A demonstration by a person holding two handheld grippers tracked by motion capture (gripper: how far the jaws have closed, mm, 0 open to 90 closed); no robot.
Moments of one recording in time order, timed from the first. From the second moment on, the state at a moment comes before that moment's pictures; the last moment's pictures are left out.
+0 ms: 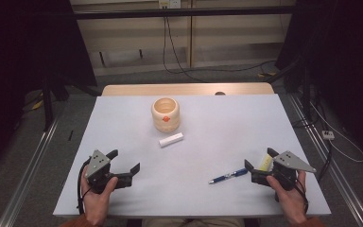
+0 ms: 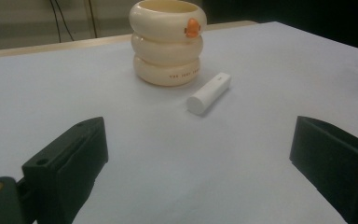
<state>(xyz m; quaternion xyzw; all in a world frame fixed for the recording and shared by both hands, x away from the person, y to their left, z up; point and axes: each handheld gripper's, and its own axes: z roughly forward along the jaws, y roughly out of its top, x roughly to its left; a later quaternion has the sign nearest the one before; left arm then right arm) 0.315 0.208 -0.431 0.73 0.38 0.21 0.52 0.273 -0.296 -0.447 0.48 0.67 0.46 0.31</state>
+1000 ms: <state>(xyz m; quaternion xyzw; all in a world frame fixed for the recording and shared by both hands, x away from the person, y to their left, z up) 0.342 0.192 -0.424 0.75 0.38 0.18 0.51 0.274 -0.296 -0.447 0.48 0.67 0.47 0.30</state>
